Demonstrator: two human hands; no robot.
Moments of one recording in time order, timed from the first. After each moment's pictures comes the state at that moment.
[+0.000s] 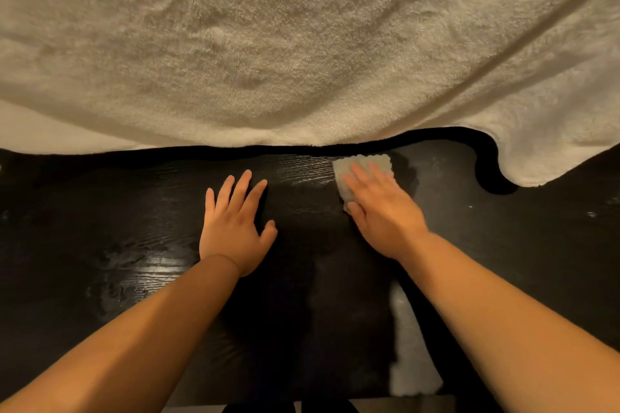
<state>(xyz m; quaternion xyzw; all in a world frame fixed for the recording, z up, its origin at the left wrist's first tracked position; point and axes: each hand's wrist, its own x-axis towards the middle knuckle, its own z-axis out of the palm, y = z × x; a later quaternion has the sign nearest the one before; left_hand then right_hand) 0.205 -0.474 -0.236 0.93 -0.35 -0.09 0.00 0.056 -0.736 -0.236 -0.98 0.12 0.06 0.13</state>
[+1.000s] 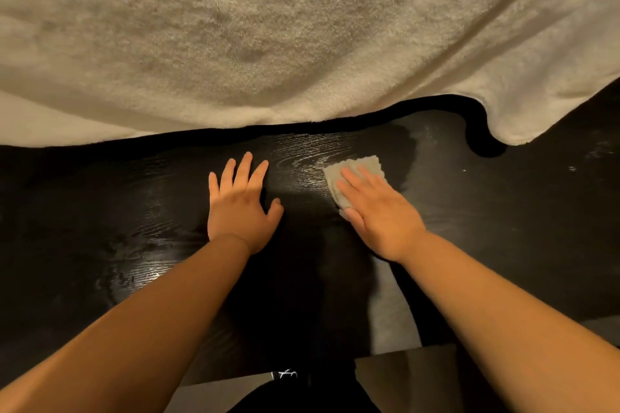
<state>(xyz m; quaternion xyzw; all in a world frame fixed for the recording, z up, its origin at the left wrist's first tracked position) 0.207 -0.472 -0.236 0.93 -0.35 -0.08 0.03 0.020 -0.684 -0.234 -0.98 0.12 0.06 0.14</state>
